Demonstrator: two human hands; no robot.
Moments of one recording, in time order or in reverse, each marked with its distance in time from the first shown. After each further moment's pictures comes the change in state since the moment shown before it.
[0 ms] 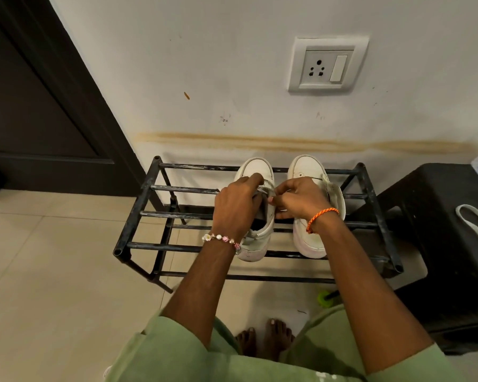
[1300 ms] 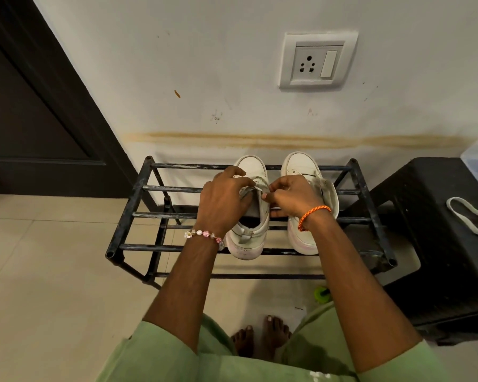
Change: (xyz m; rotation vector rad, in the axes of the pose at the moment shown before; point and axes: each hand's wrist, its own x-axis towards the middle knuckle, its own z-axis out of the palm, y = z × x) left_hand 0.005 -0.016 -0.010 0.002 -0.087 -0.003; right_hand 0.001 0.002 0.005 0.044 0.037 0.007
